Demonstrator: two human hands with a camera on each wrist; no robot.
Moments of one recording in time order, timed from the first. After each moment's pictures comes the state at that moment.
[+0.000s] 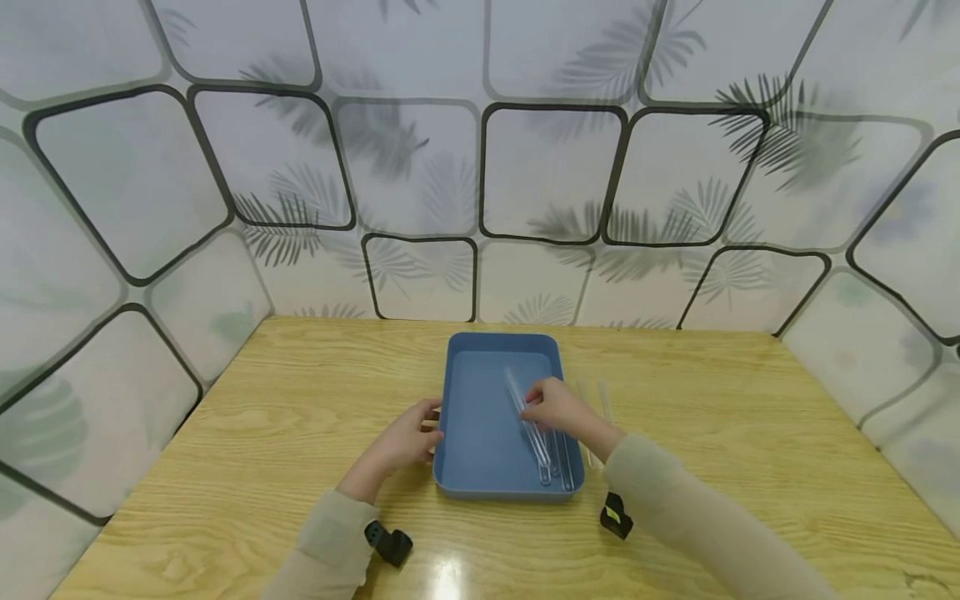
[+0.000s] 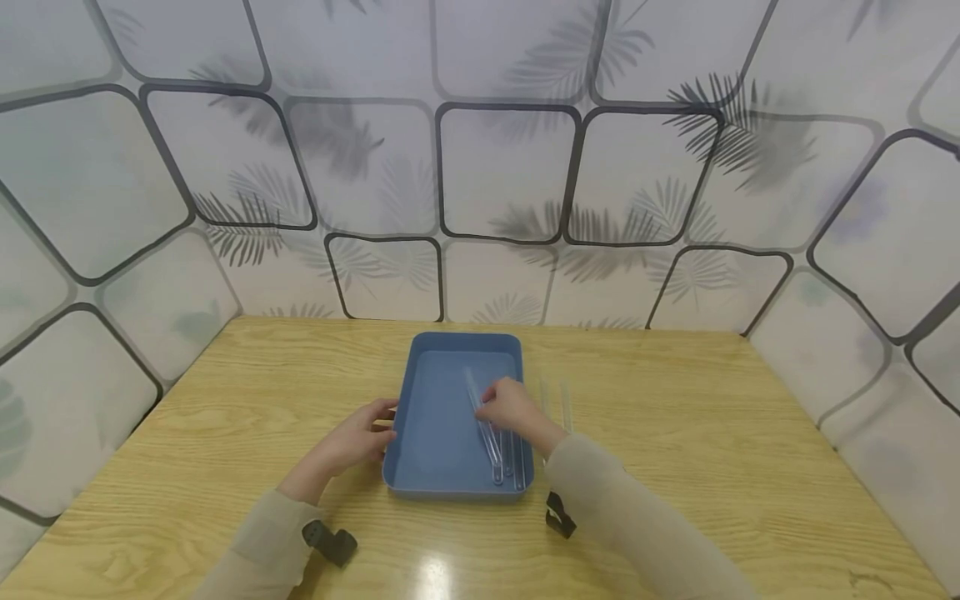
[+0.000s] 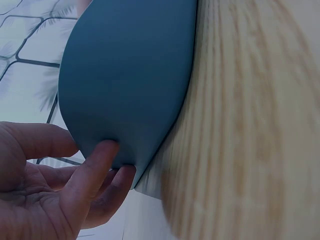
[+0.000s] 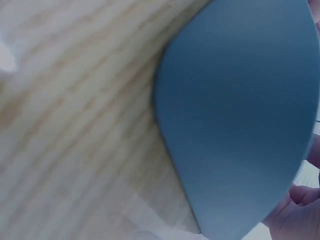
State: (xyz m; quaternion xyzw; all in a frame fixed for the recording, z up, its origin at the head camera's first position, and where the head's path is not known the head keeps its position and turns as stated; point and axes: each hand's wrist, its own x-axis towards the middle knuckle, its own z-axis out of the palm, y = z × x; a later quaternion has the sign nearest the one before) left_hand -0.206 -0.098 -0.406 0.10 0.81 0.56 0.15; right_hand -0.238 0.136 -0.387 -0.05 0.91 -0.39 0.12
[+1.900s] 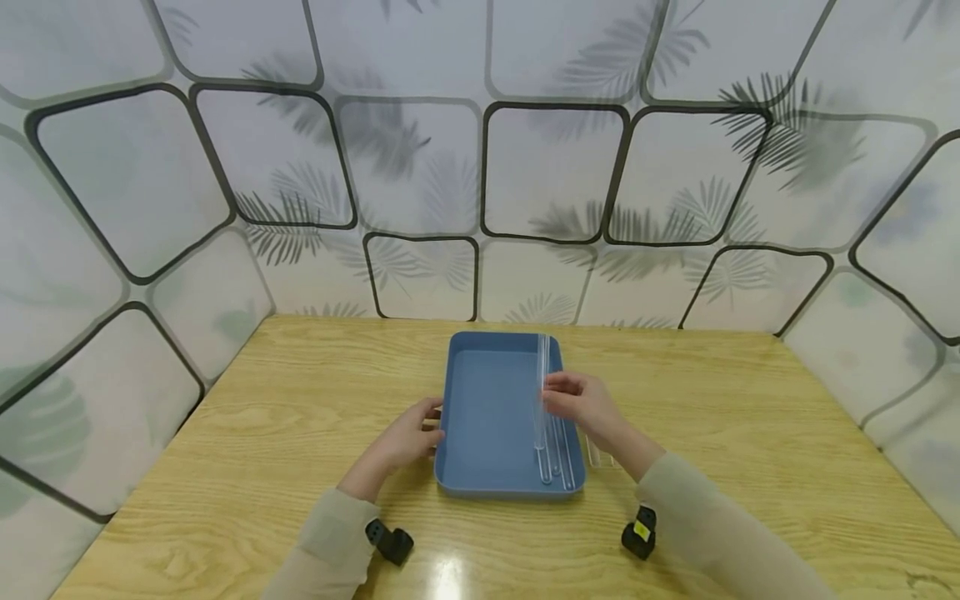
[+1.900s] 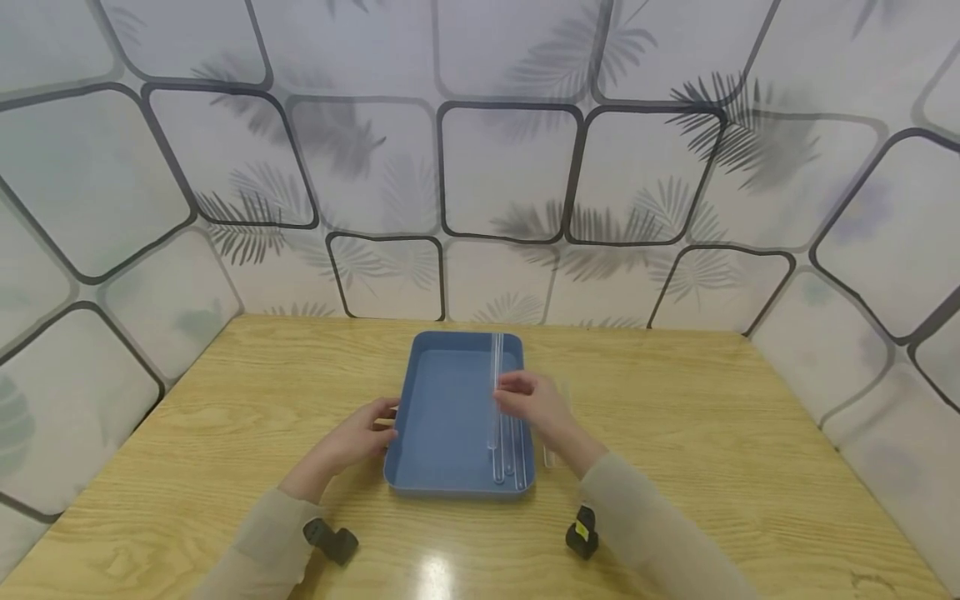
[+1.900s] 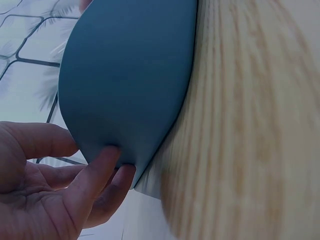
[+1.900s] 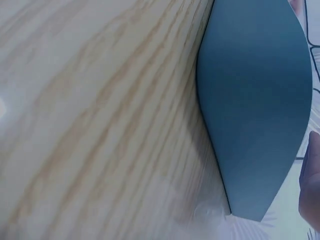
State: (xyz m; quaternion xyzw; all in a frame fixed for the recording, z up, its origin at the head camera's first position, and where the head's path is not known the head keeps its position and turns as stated) left_hand -0.209 -0.098 -0.409 0.11 0.81 0.55 0.15; right_hand -0.225 0.170 -0.393 -0.07 0.73 -0.67 0.08
